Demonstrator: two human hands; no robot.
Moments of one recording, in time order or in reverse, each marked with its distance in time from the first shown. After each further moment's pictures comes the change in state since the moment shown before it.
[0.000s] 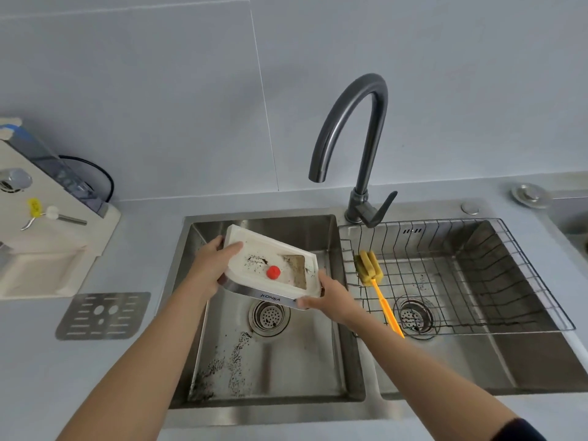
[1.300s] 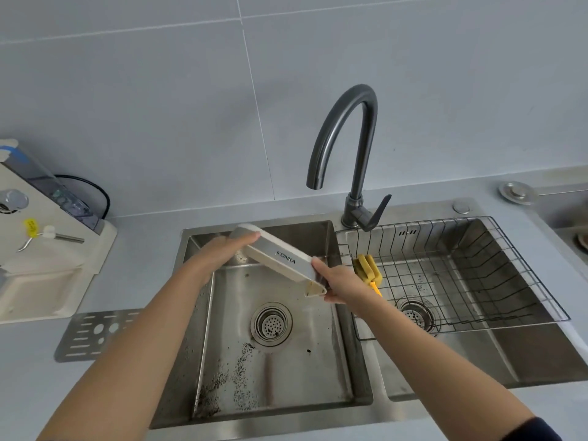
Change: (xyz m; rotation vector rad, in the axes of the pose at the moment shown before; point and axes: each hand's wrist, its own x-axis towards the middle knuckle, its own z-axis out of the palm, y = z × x) left_hand 0.016 0.032 -0.007 0.489 -0.271 -0.001; right_hand 0.013 -0.020 -0.024 0.327 0.084 0.265
